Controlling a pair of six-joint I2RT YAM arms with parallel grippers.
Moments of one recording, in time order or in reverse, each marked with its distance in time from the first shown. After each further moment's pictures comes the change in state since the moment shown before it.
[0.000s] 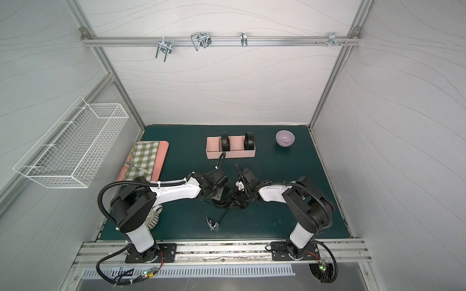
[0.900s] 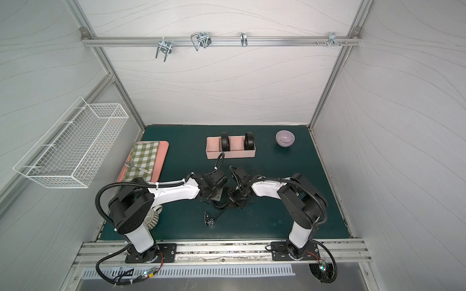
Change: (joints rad) left arm -0.008 -0.043 -0.033 0.000 0.035 -0.070; right arm 0.045 0.067 0.149 -0.257 0.060 0.150
